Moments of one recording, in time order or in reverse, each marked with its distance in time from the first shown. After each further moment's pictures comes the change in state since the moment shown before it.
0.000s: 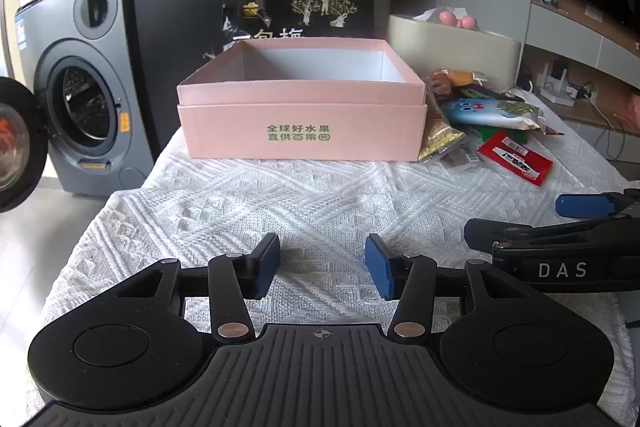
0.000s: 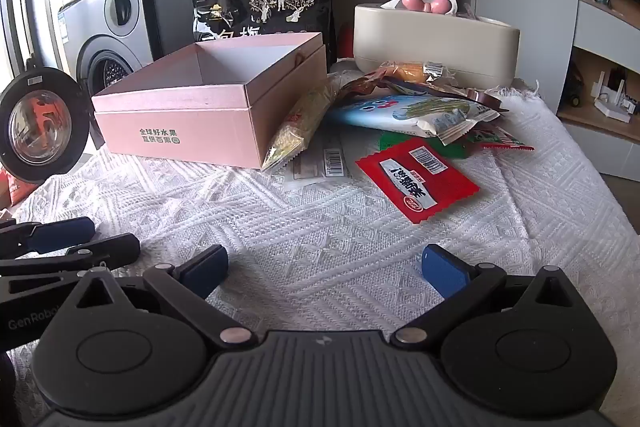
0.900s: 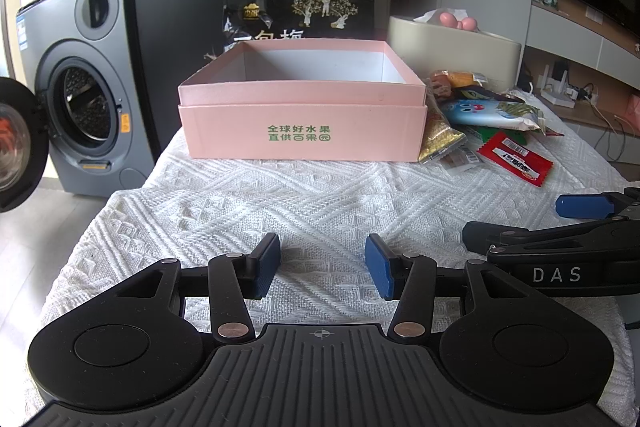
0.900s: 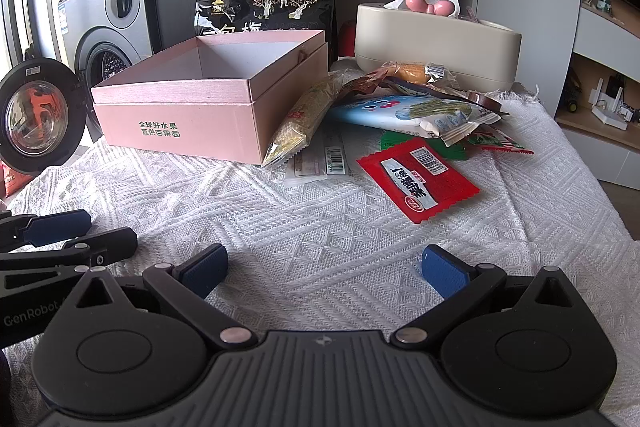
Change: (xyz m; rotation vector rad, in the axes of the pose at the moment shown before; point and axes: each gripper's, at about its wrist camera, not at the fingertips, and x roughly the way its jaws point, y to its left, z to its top) left arm 0.000 0.000 0.000 0.001 -0.006 0.001; right arm 0.001 0.002 0.000 -0.030 0.002 -0.022
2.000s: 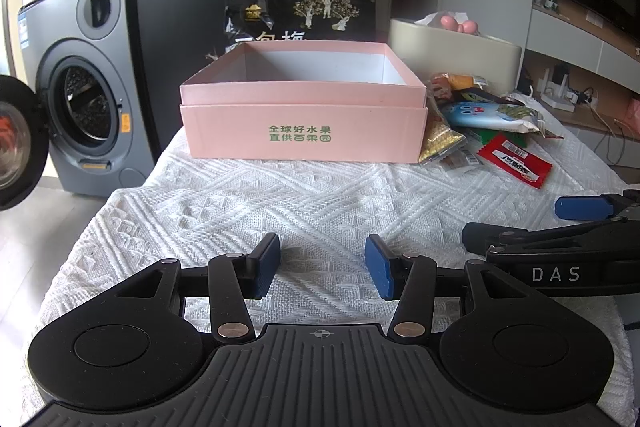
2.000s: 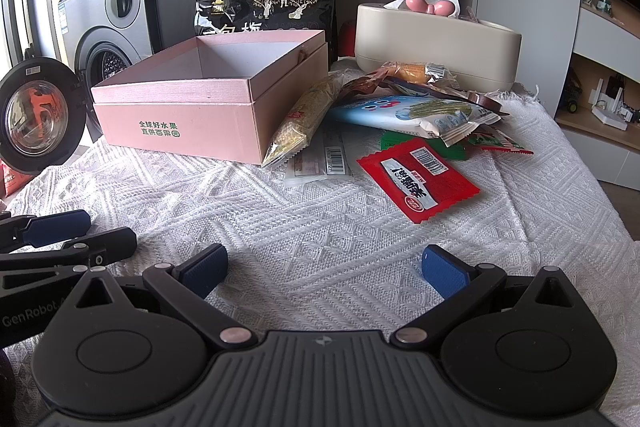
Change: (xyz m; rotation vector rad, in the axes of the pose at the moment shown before) left arm -0.003 0.003 0.000 -0.002 -0.006 -0.001; right arm 0.000 0.000 0.000 -0.001 0.000 -0.001
